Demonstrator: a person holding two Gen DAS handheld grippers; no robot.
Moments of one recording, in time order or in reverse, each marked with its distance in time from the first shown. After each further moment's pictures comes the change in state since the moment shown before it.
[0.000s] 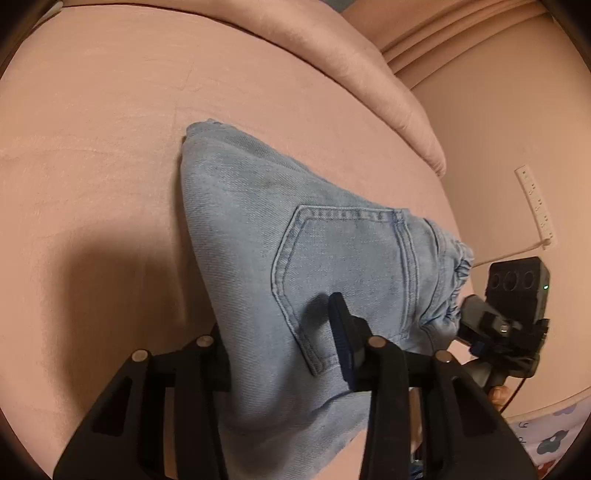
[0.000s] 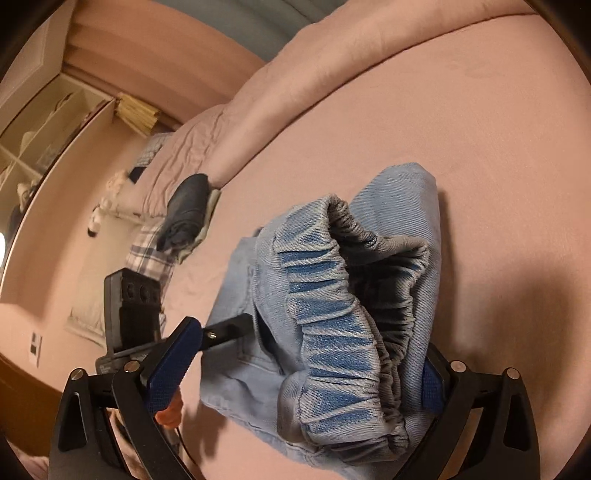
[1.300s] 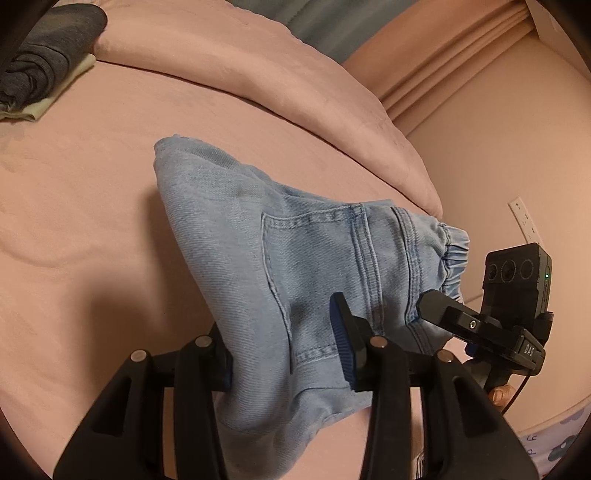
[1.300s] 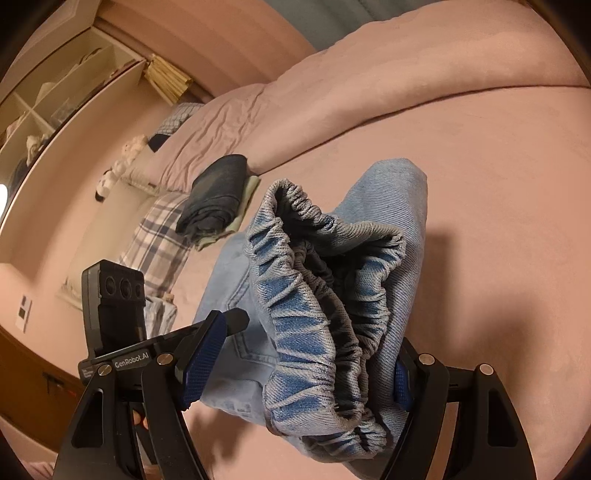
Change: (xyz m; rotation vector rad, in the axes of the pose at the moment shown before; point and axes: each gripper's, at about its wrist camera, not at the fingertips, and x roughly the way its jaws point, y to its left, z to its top) left arm -0.100 0.032 0.026 0.010 -0.169 0.030; right arm 0.052 0.088 0.038 -0.178 0.052 0.011
